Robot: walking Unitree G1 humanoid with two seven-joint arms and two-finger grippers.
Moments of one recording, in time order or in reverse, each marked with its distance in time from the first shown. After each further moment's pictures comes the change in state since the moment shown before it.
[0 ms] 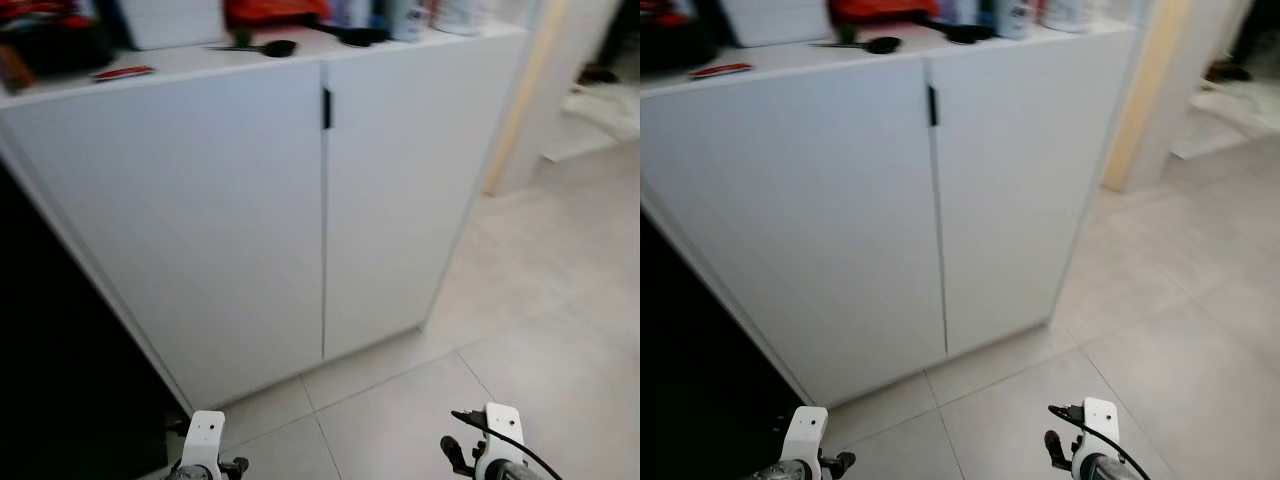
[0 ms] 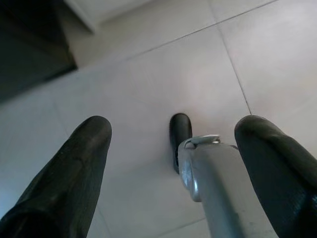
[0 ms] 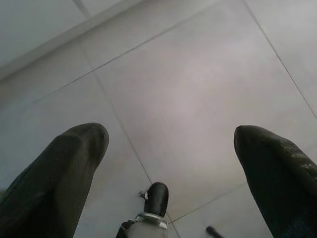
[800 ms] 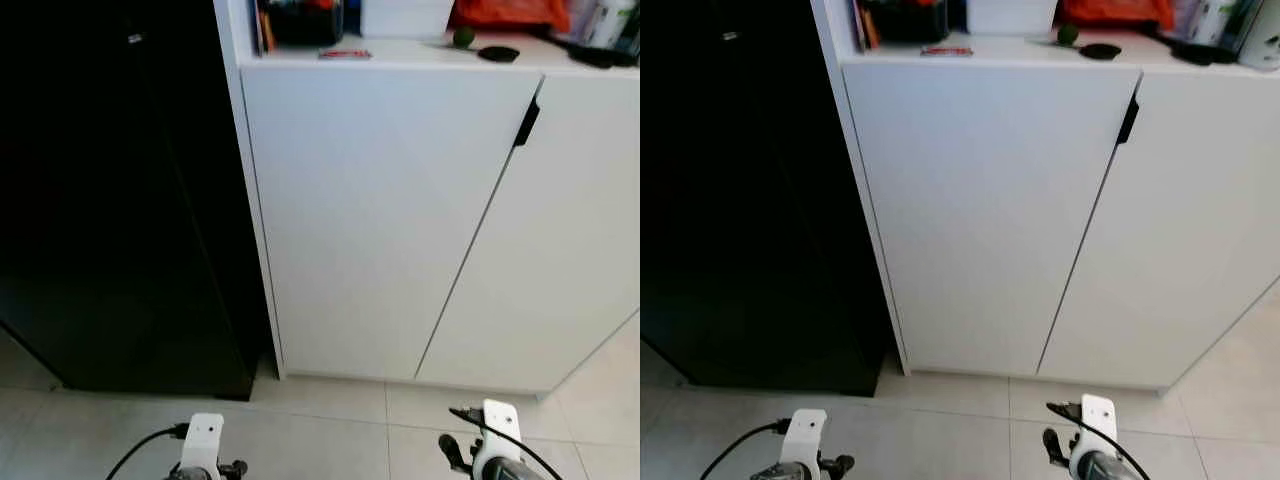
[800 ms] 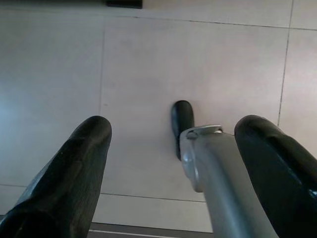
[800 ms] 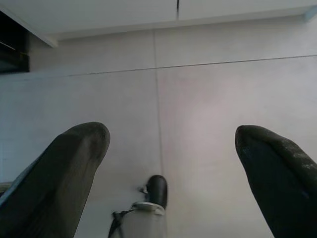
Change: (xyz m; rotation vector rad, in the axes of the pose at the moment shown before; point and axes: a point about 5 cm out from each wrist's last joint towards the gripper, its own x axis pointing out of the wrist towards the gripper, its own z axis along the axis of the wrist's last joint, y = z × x) left arm 0.000 -0.001 -0.005 -0.011 0.026 0.001; right arm 0.000 -0.001 -0.004 0.010 0.022 -0.019
